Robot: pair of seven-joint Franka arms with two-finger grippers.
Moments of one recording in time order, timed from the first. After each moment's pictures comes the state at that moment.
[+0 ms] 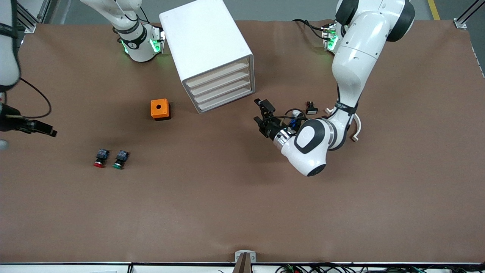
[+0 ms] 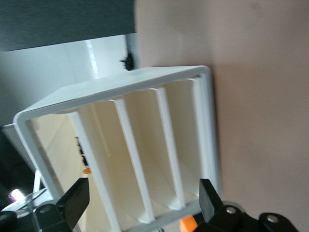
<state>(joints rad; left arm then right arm) -0.45 0.90 -0.05 -1.31 -1.00 1.36 -2.19 -0.17 0.14 -0.10 -1.93 0.06 2.07 -0.15</state>
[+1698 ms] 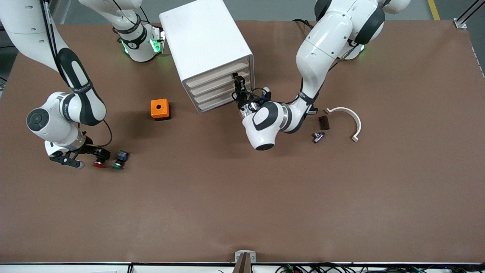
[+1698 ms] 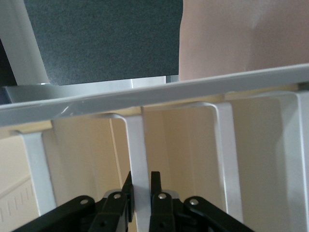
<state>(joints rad) -0.65 0.97 -0.07 -1.32 -1.04 1.31 -2.26 -0.09 0.45 -0.10 -2.15 0.03 2.65 0.07</state>
